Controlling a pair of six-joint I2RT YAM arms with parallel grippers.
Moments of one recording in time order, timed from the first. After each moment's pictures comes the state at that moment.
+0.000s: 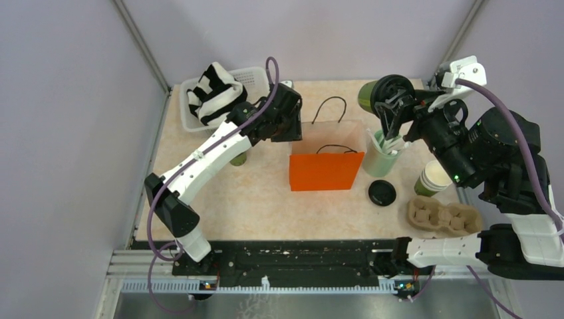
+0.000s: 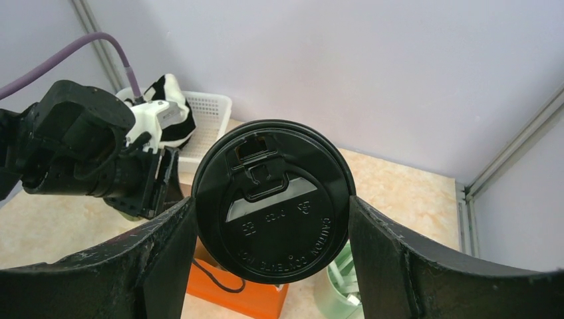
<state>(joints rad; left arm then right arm) -0.77 1.68 1.82 -0.96 -0.21 -0.66 1.18 1.04 1.91 -0.84 0.86 -0.07</state>
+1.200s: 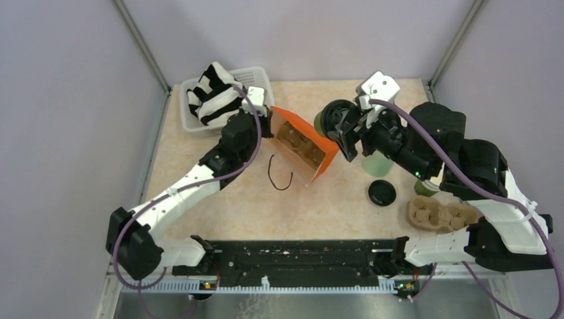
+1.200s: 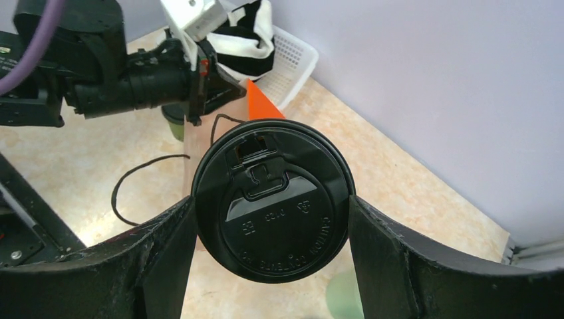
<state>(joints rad) -0.67 1.32 1.08 0.12 -0.31 -0.12 1.18 1.16 1.91 -0.94 0.54 -0.15</state>
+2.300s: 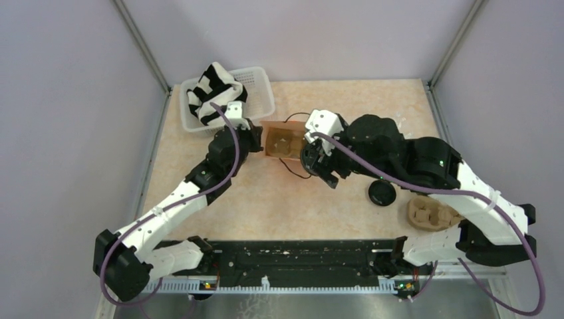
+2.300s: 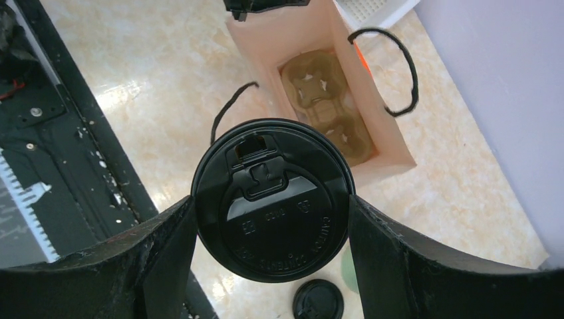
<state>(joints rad) -0.63 1.10 0.87 0.08 -0.33 -0.34 1.18 1.23 1.81 -1.10 0.28 -0.16</state>
